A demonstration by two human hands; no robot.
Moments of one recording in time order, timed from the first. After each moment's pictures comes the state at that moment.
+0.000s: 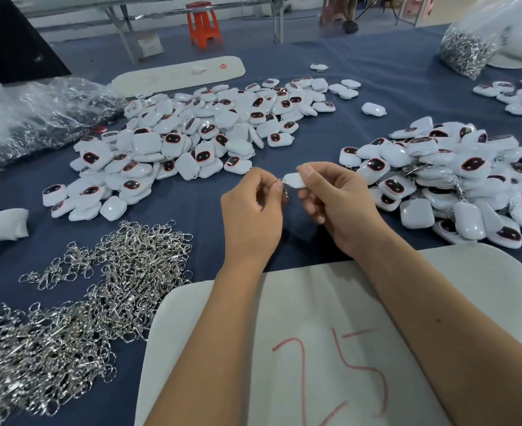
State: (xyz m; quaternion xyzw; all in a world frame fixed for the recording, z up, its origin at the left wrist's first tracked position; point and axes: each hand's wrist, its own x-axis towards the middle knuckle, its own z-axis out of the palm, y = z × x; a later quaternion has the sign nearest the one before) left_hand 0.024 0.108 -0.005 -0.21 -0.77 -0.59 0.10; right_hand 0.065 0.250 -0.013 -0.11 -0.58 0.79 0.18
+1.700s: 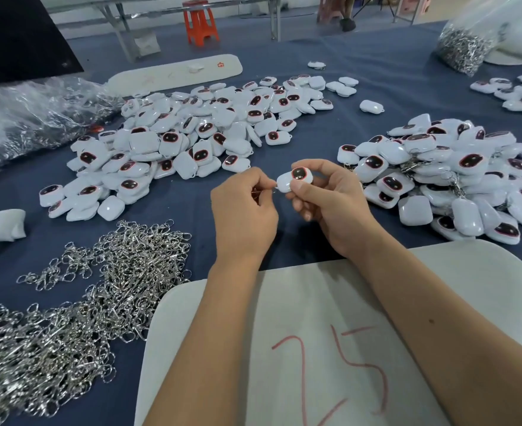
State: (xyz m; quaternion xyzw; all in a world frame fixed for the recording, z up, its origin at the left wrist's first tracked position) left_hand 0.020 0.101 0.000 -0.22 -0.81 -0.52 0.15; right_hand 0.071 0.243 -0.010 -0.07 -0.59 0.78 0.17
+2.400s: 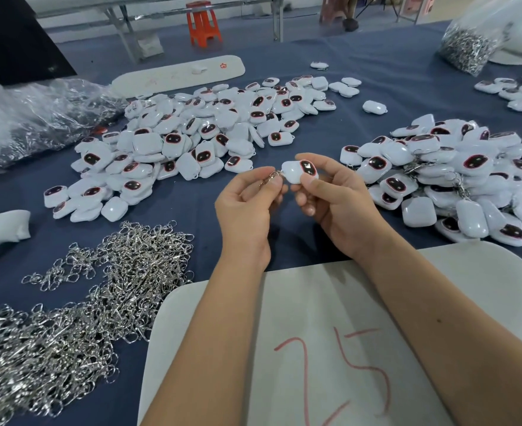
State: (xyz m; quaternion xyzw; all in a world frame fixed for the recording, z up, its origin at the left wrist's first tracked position) left_hand 0.026 0.113 0.004 -0.03 -0.54 -0.84 -0.09; right_hand 0.072 0.246 -0.005 -0.04 -0.52 0.84 0.14
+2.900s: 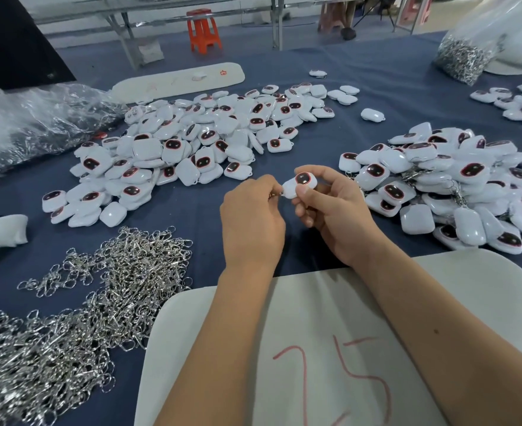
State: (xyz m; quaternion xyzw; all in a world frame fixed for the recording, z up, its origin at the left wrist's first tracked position) left_hand 0.022 0.108 0.000 -0.24 -0.85 -0.42 0.19; right_hand 0.070 0.243 -0.008 -0.09 -0.57 0.80 0.16
